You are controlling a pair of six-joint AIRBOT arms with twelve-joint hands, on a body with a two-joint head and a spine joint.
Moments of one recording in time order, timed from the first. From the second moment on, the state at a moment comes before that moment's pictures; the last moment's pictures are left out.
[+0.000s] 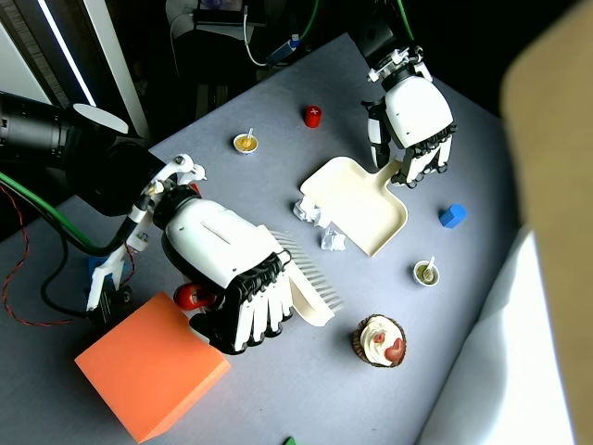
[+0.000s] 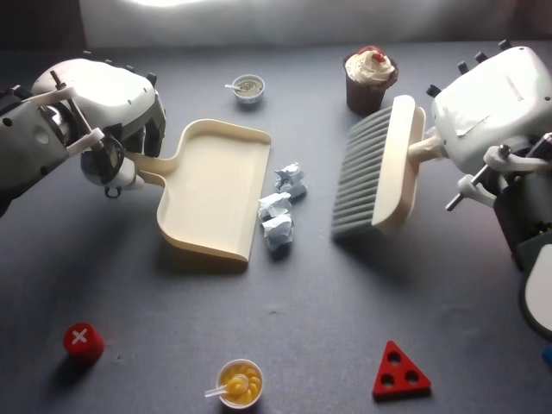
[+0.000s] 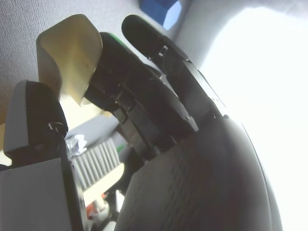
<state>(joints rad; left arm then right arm) 0.47 -1.15 1.31 -0.82 -0.44 1.80 -0.54 -1.30 1.01 -2.13 -1.23 0.51</state>
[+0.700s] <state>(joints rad) 0.47 -1.15 1.31 -0.82 -0.43 1.80 -0.44 -1.25 0.93 -2.13 -1.12 0.26</state>
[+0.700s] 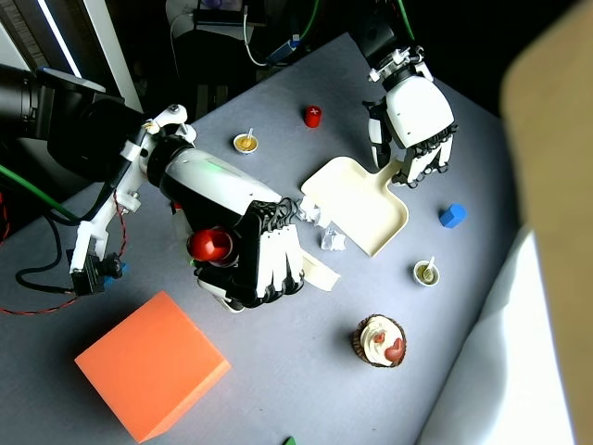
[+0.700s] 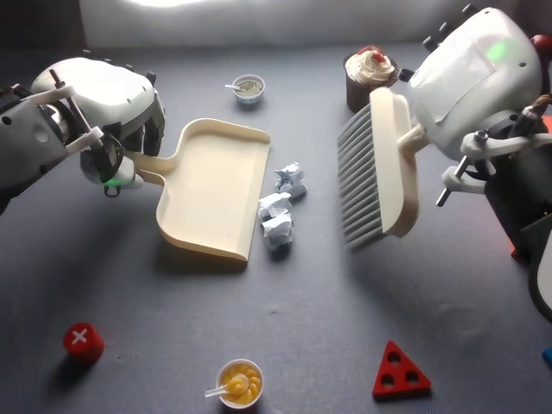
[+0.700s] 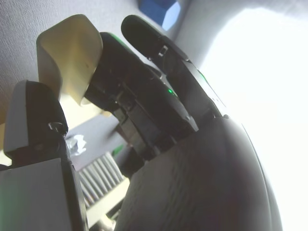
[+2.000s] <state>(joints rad) 0.47 -1.15 1.31 -0.82 -0.43 1.80 -0.36 -1.42 1.02 -2.05 -1.03 -0.07</state>
